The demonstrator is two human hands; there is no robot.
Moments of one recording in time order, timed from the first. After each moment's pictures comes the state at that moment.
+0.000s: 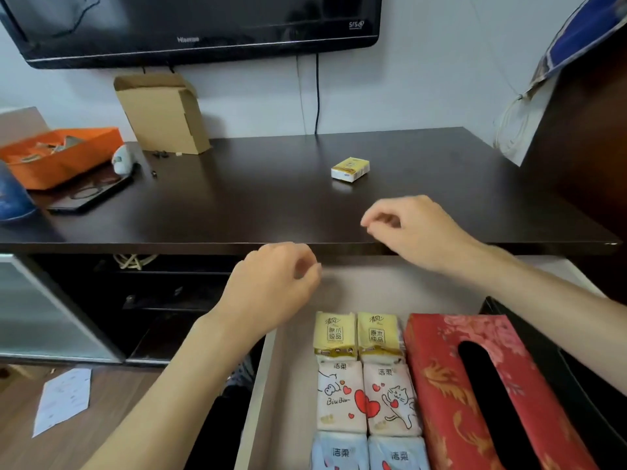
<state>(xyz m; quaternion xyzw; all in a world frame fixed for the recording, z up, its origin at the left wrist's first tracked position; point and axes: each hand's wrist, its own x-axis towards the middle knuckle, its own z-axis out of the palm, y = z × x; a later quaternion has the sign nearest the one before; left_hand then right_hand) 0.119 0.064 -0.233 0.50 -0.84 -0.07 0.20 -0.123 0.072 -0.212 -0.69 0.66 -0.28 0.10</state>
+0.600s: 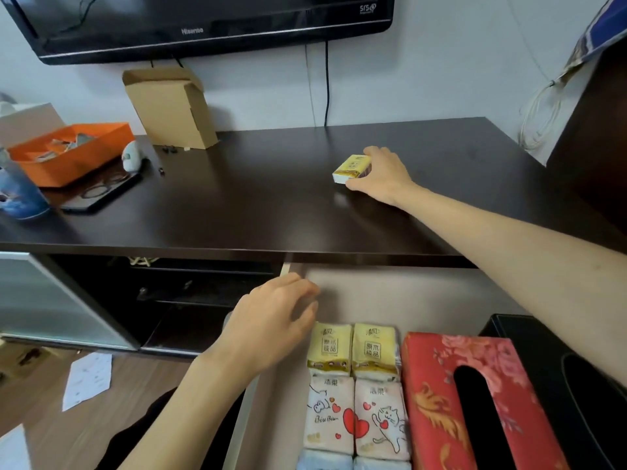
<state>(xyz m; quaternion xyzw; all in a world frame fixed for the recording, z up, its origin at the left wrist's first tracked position) 0.116 0.069 -0.258 0.47 -0.86 -0.11 0.17 -0.156 -0.113 -0.222 -0.64 0.71 -0.30 0.10</state>
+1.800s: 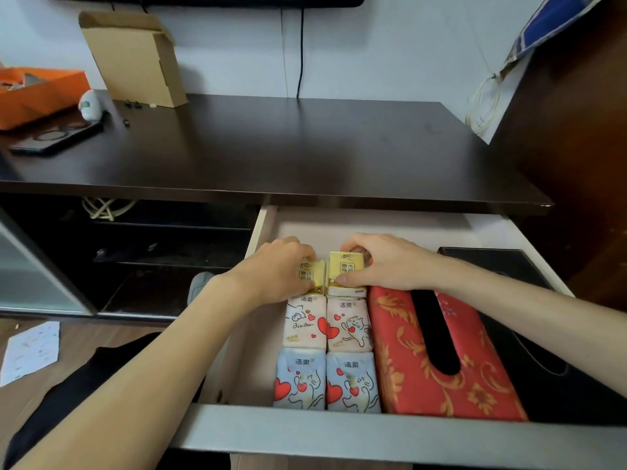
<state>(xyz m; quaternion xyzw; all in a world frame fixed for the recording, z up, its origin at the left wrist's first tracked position) 0.096 0.084 -0.287 0.43 -0.90 -0.12 0.03 -0.120 0.136 -0.269 -0.72 0.66 -0.06 0.20</state>
